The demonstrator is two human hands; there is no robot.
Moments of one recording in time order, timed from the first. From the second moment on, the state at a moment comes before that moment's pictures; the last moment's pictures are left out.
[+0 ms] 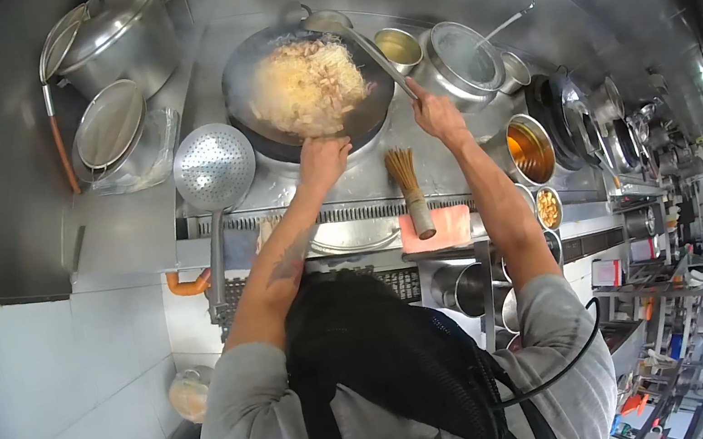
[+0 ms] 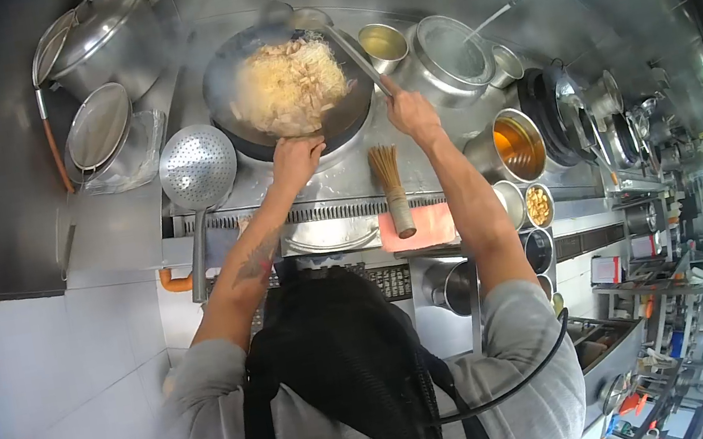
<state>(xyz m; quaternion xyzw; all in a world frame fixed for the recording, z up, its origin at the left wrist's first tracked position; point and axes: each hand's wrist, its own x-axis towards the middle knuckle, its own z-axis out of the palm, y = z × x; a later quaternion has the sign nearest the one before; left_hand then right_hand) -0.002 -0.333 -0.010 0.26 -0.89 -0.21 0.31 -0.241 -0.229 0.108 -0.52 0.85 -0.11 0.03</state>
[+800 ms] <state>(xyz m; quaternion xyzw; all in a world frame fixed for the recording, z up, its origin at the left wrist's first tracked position) 0.001 -0.333 -0.003 0.26 -0.88 -0.25 0.31 -0.171 -0.280 0.087 -0.43 0.84 -0.29 0.16</state>
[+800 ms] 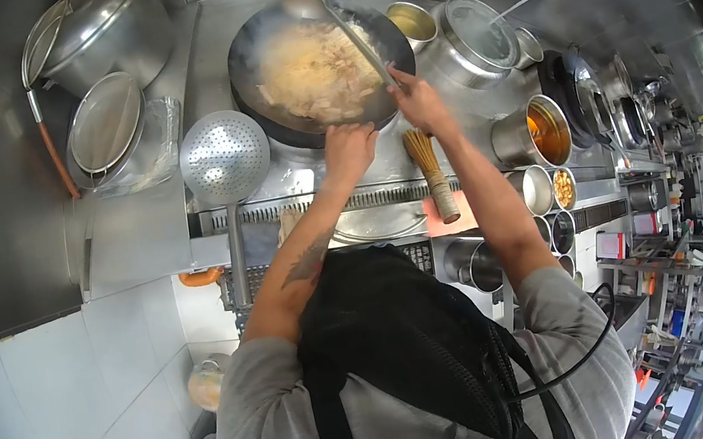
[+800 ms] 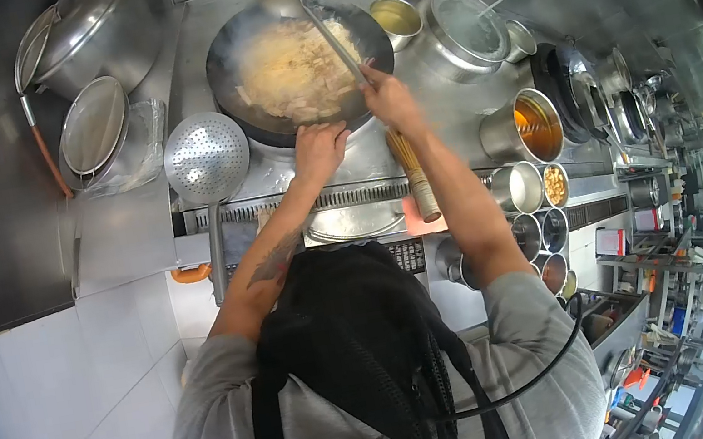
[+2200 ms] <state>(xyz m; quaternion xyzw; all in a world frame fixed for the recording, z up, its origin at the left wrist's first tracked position) 0.120 -0.282 -0.001 0.38 -0.80 -0.21 0.42 -0.219 -0.050 0.187 -0.61 0.78 -0.14 0.03</state>
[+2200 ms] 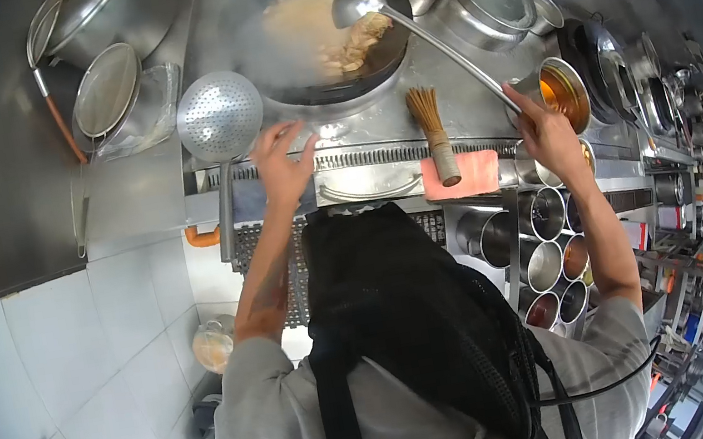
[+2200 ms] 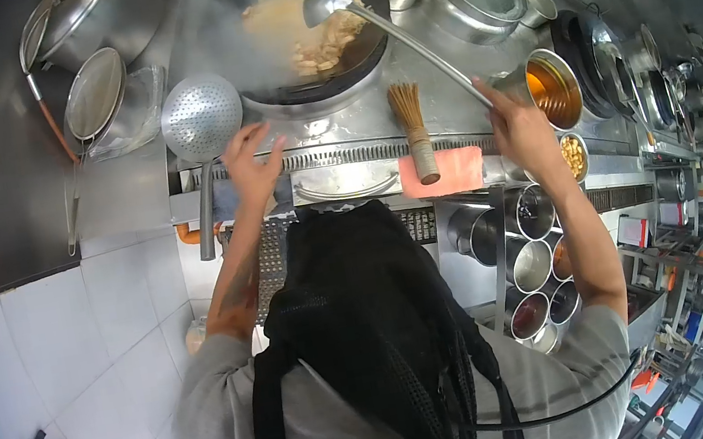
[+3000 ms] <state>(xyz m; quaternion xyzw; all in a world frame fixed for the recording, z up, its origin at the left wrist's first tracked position) 0.092 -0.313 0.025 0.35 -0.74 -0.35 0.45 -0.246 -0.090 0.168 -0.54 0.82 -0.10 0.17</state>
